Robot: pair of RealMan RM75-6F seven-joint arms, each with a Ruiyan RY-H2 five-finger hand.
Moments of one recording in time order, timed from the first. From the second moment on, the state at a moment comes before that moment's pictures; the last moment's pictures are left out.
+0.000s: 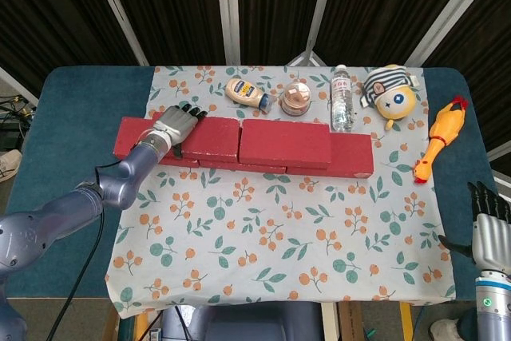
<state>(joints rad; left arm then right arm) -1.39 -1.47 0.16 -1.03 0.53 0.41 0.36 0.08 -1.18 0.17 -1.66 -1.17 1.40 -0.11</state>
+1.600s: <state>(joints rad) -1.40 -1.45 0.14 -1.08 0.52 0.43 0.36 0.09 -1.17 0.17 -1.69 -1.14 1.39 -0.15</state>
